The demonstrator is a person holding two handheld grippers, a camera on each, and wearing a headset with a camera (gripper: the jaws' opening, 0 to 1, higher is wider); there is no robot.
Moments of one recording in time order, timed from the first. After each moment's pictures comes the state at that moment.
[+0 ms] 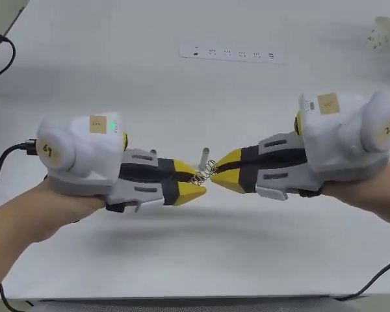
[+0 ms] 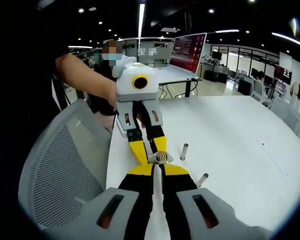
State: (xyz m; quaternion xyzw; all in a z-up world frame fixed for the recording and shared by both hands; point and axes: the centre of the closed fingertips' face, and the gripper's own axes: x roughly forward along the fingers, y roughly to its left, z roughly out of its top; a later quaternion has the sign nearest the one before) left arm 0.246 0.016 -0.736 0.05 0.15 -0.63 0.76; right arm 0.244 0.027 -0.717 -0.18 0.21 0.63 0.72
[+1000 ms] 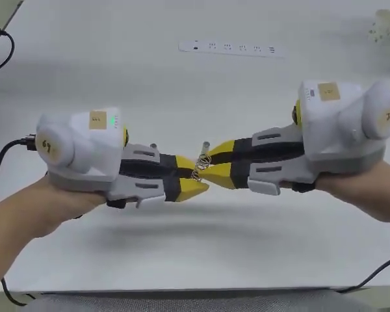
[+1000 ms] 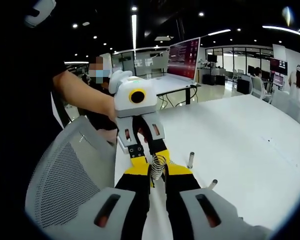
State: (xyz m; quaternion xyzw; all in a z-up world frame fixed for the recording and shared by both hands) left arm 0.241 0.013 -0.734 0.05 0.14 -0.63 0.76; right arm 0.242 0.042 -0.707 -0.11 0.21 0.64 0.73
